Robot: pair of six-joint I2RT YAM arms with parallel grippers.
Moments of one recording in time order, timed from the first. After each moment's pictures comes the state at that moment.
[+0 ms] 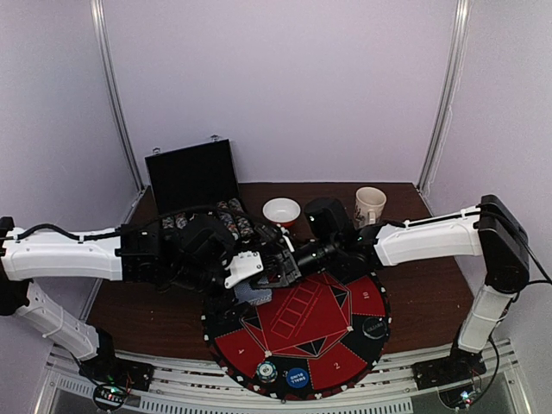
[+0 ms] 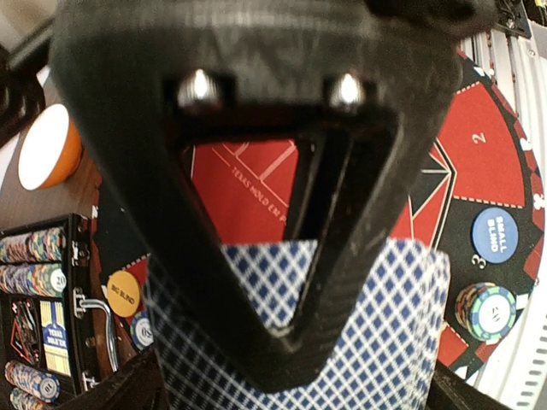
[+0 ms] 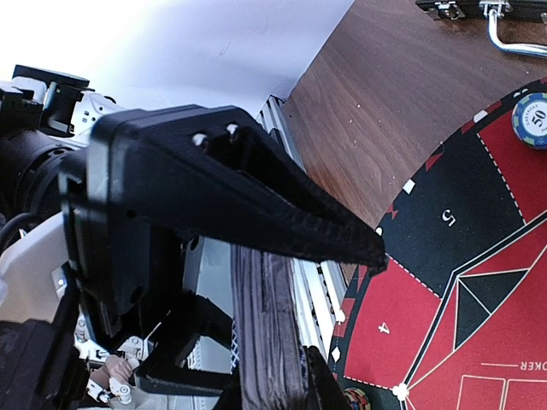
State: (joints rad) left arm -1.16 1.36 1.03 -0.56 -0.08 0.21; right arm 0.93 1.76 1.11 0.14 -0.85 0.70
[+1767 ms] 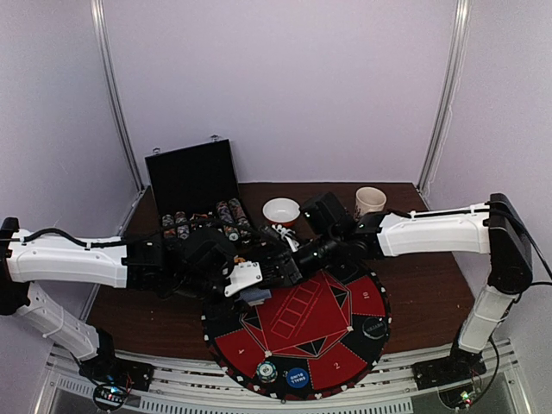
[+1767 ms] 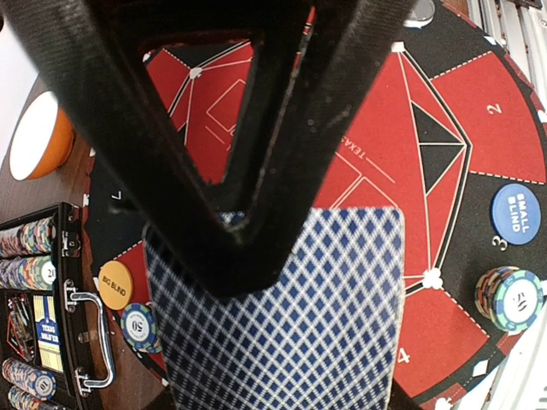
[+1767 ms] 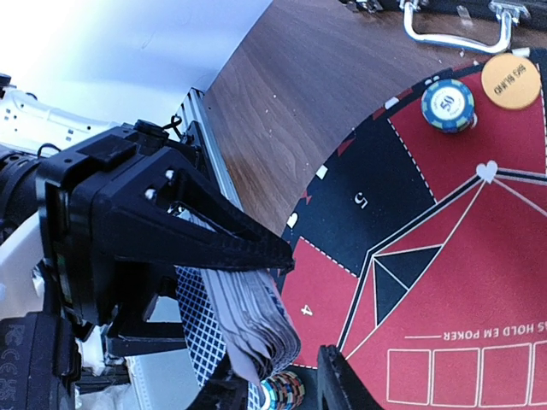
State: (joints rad) left arm -1.16 1.36 0.95 -0.50 -0.10 0.23; right arm 0.93 1.74 1.20 -0.20 -0.66 0.49
